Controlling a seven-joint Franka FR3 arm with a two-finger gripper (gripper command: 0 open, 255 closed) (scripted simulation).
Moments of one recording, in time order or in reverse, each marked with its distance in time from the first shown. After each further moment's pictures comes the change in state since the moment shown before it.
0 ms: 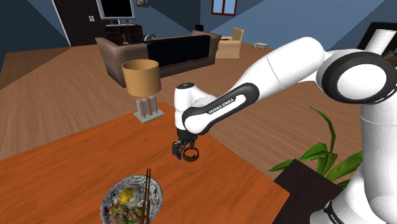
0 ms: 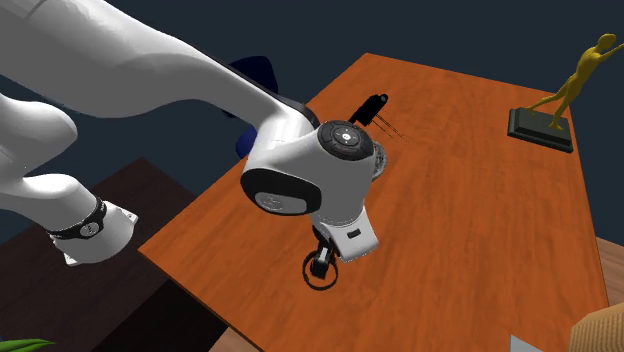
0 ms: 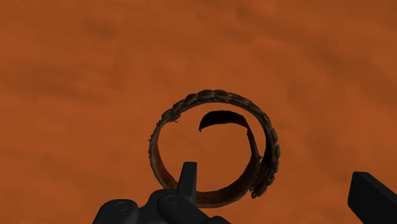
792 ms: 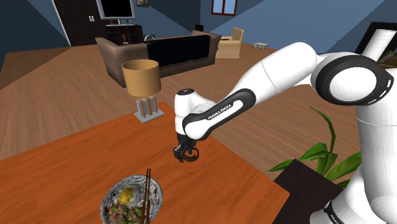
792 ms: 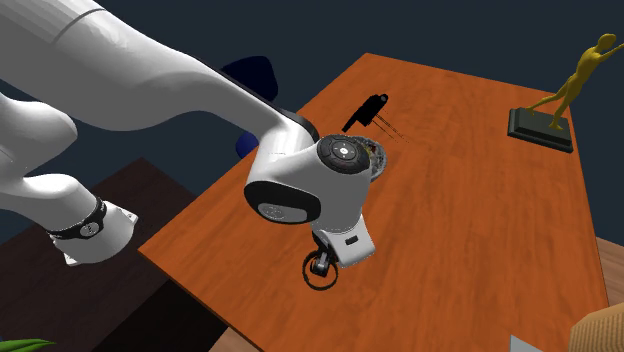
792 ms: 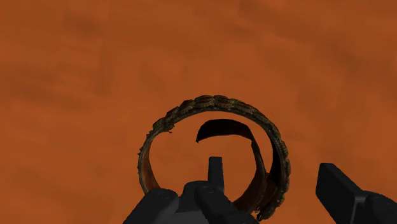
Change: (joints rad) arm 0.008 0.037 -0.007 -0.010 -0.012 0.047 0.008
